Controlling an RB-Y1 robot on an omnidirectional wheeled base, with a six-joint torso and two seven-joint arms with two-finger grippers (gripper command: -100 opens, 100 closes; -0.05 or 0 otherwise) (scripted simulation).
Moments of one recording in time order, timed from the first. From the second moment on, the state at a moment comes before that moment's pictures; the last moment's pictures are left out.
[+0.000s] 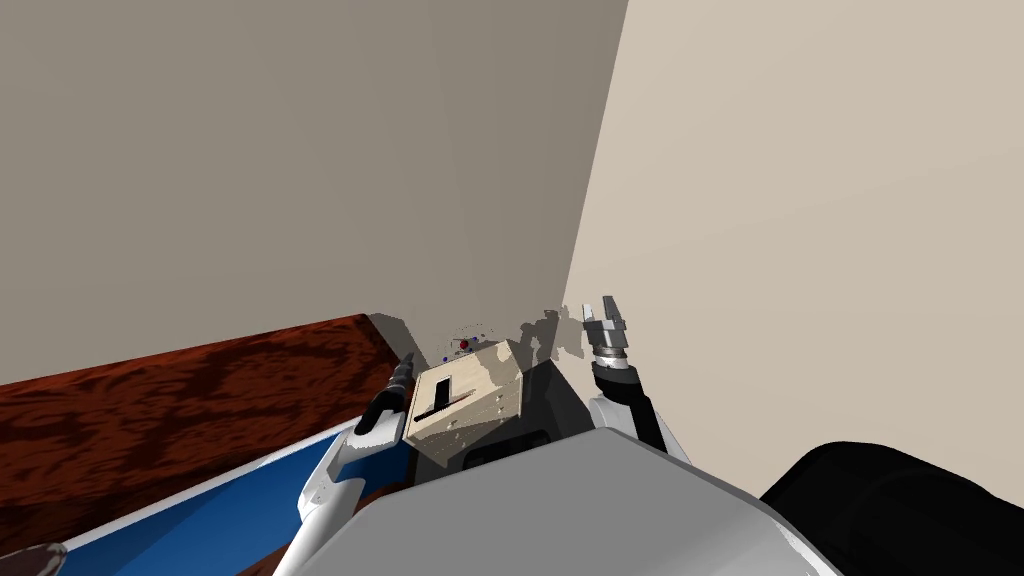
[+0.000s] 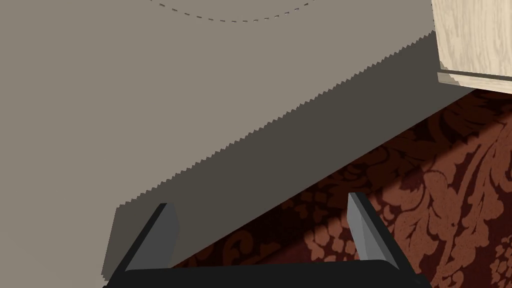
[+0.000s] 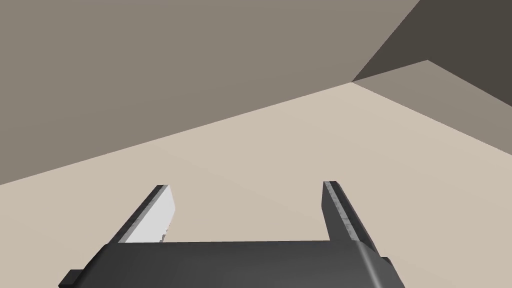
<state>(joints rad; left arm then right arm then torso) 0.08 0.24 0.17 -1.45 -0.02 0.18 -0.06 0.55 0.01 -0.04 -2.27 -0.03 -0.57 -0.01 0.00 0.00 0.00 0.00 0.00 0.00</state>
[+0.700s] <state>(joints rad) 0.01 0.26 0.20 -1.28 -0.01 0.30 -0.04 0.55 0.01 -0.04 -2.27 -0.03 -0.57 -0.01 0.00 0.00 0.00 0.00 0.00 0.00</state>
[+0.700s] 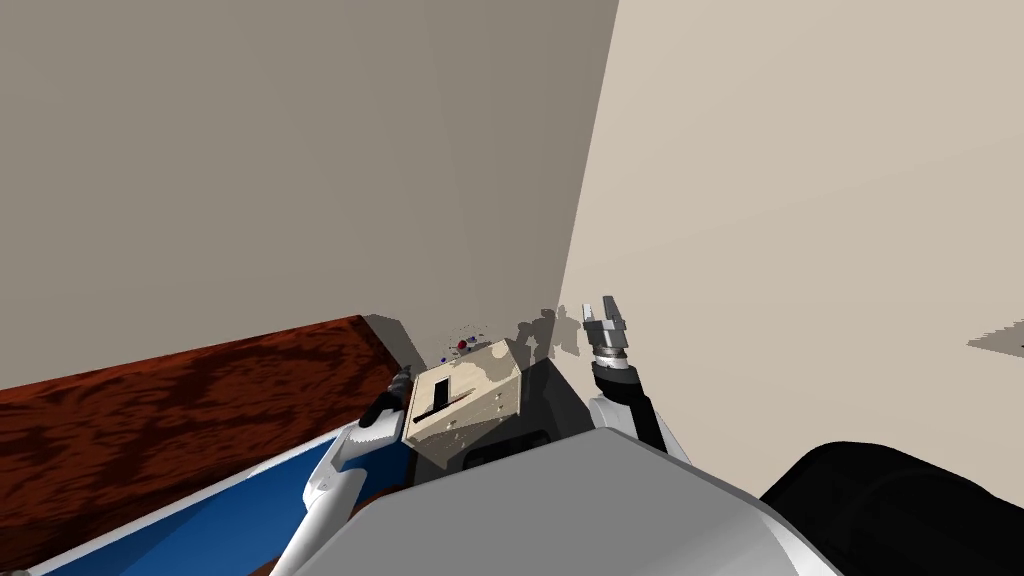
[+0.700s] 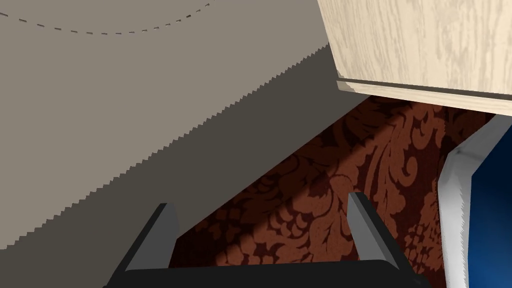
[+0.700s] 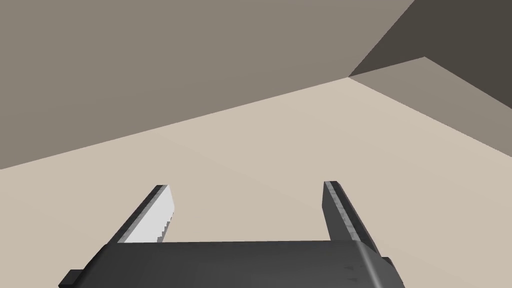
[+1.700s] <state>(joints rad) -0.12 0.30 0.24 -1.02 0.01 0.51 -0.02 0.55 0.01 -0.04 -2.27 -0.03 -0.57 -0.01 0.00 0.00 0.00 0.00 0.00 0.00</state>
